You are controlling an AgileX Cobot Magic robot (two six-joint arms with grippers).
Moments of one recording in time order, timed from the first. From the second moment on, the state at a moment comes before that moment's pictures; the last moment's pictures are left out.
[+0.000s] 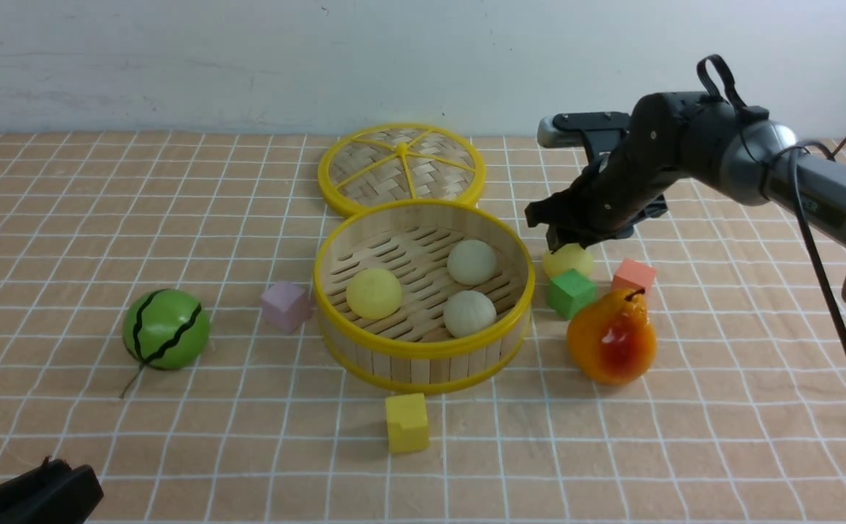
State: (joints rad) right arm 0.23 2.36 -2.06 0.15 0.76 -0.02; left arm -0.43 0.26 -0.15 -0.11 0.11 -0.21
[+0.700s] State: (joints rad) right arm 0.23 2.36 -2.06 0.08 0.76 -0.02; left arm -0.43 0.26 -0.15 -0.11 0.11 -0.21
